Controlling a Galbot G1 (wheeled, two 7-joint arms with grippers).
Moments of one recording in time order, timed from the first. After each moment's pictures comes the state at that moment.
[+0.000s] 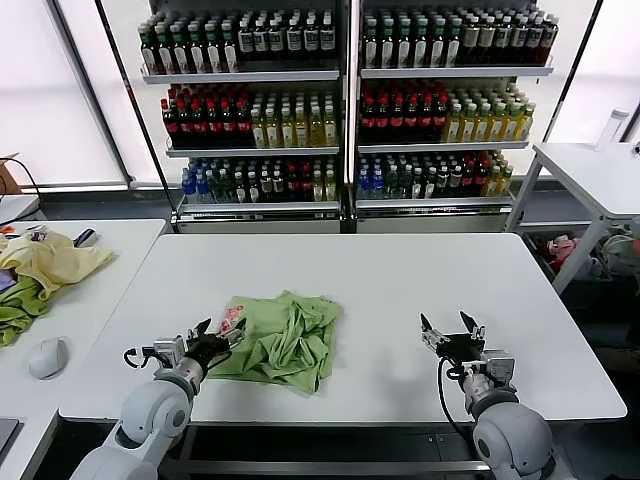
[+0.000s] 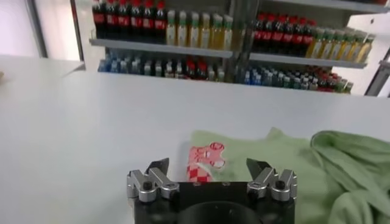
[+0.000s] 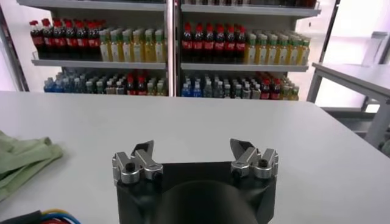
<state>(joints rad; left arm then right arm) 1.10 -1.06 -0.31 -1.80 -0.72 0.49 -0.26 -1.26 1.11 0.42 2.02 0.46 -0.45 0.23</state>
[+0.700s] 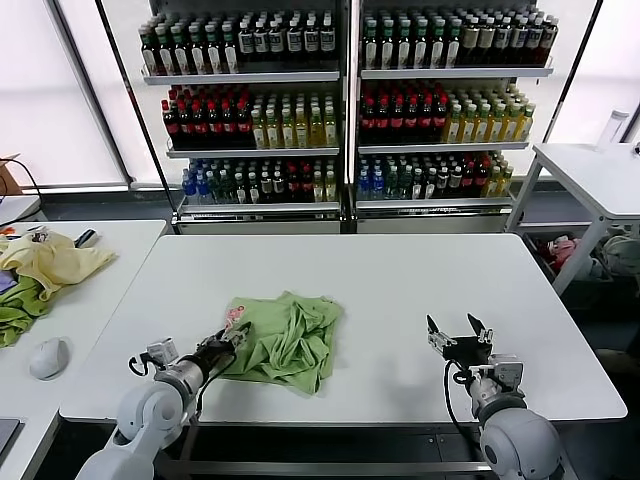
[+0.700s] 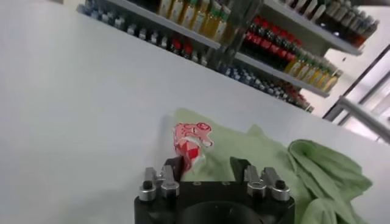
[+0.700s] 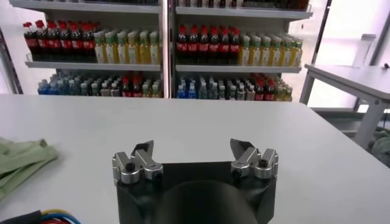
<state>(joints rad) 1.11 -1.11 -0.39 -1.73 -0.99 0.54 -0.13 -1.30 1.12 0.45 2.05 0.46 -0.45 0.24</state>
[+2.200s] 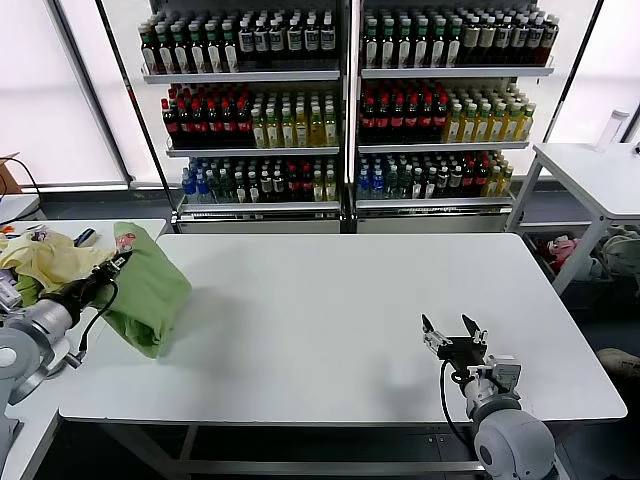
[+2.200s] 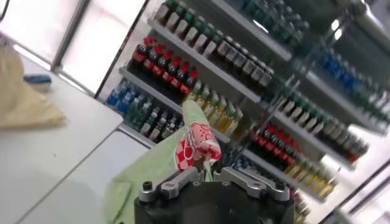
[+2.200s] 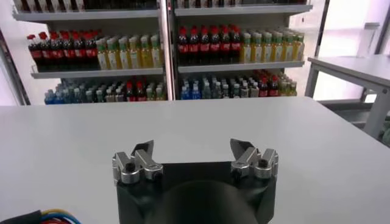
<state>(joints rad) 1.07 -0.85 -0.76 -1.82 -1.36 0.57 -0.18 -1.29 1.16 0.45 2.05 0.48 -0.44 0.24</state>
